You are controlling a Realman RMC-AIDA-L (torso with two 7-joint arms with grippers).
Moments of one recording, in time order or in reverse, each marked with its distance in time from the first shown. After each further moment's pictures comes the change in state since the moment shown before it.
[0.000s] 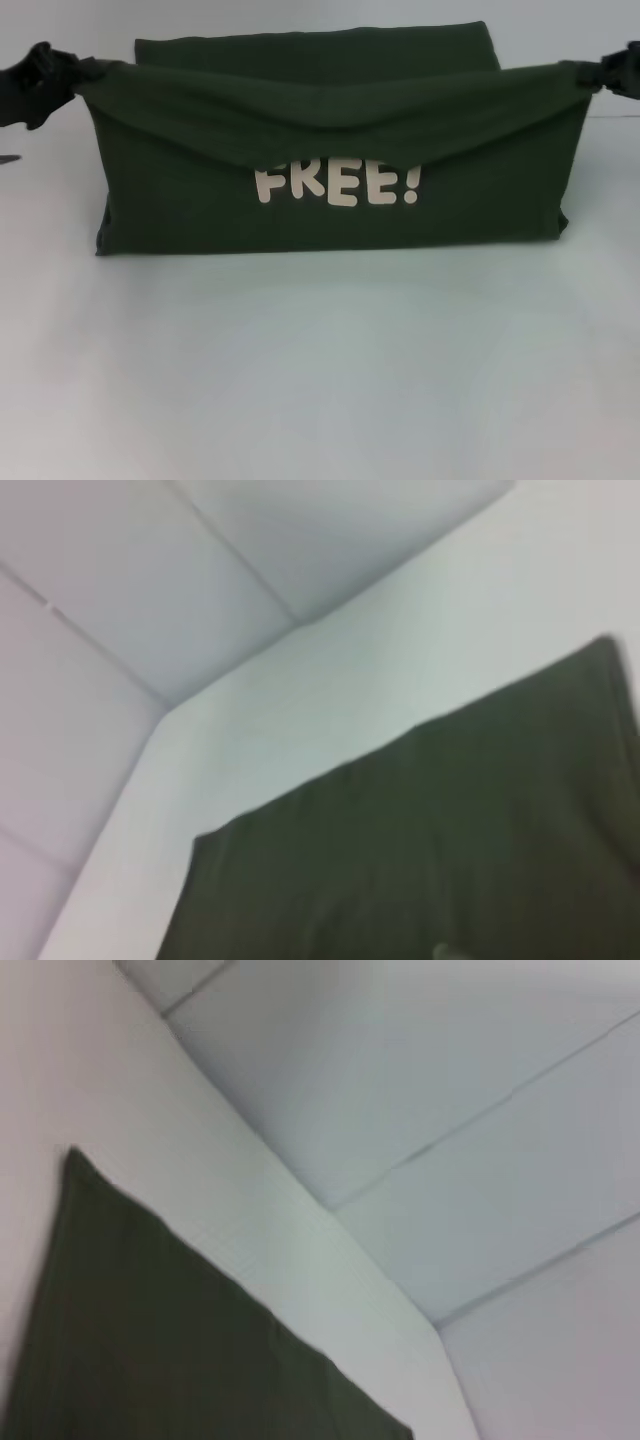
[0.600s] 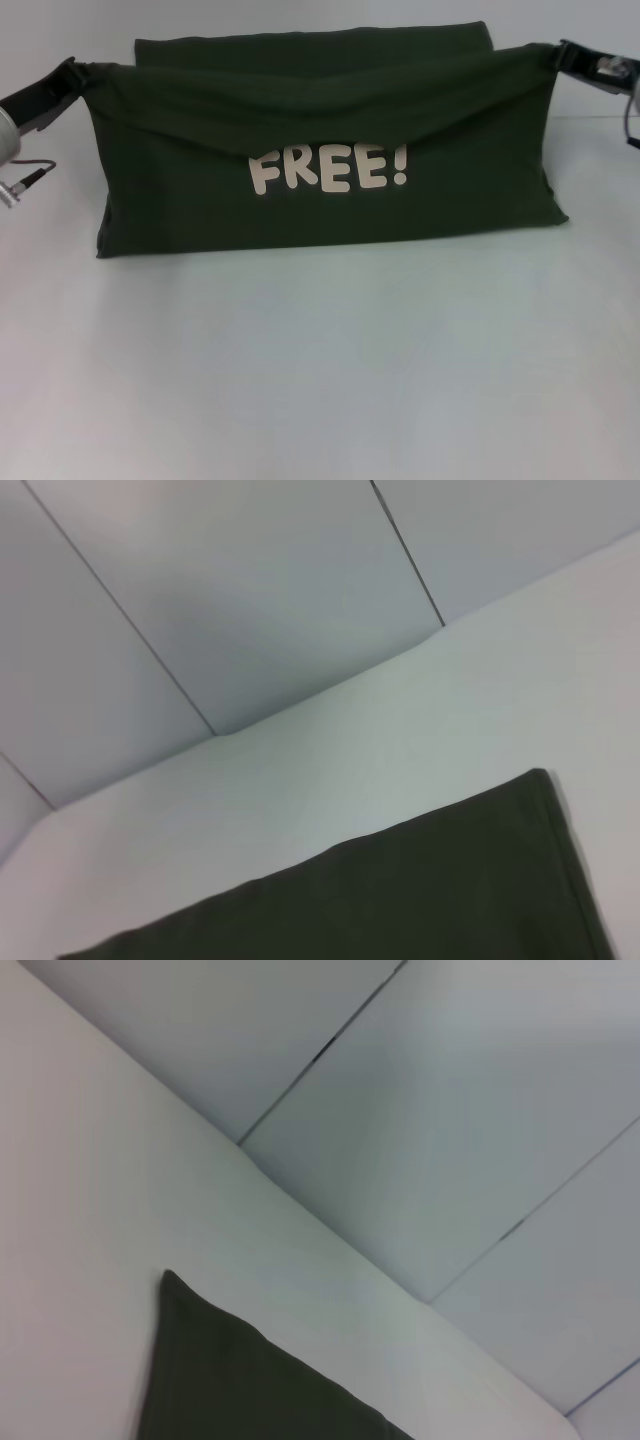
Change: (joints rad) left arm -0.036 -0.091 -0.001 -0.098 -0.211 -0.360 0.393; right arm 0.085 0.154 -0.023 0.114 0.184 0.516 -0.347
